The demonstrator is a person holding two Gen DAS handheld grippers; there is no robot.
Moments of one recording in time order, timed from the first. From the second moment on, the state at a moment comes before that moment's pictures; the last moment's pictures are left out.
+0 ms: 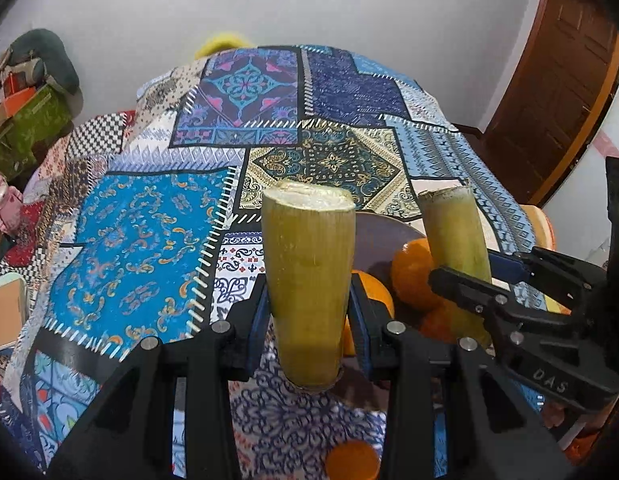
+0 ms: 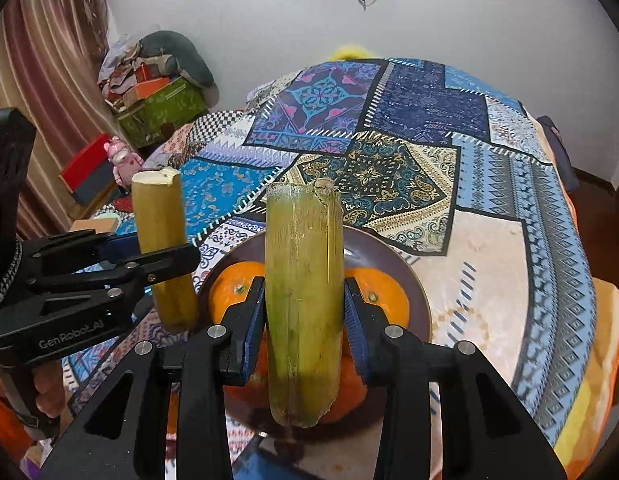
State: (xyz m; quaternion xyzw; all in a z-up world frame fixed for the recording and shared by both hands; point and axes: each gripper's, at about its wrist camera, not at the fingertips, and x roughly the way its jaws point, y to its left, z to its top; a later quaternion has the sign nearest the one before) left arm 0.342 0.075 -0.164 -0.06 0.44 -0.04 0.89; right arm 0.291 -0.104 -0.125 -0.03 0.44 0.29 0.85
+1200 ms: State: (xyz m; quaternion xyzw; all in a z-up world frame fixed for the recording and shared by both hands) left arm 0.366 0.071 -0.183 -0.03 0.47 -0.04 0.88; right arm 0.302 -0.091 -0.130 -0.05 0.44 0.30 0.84
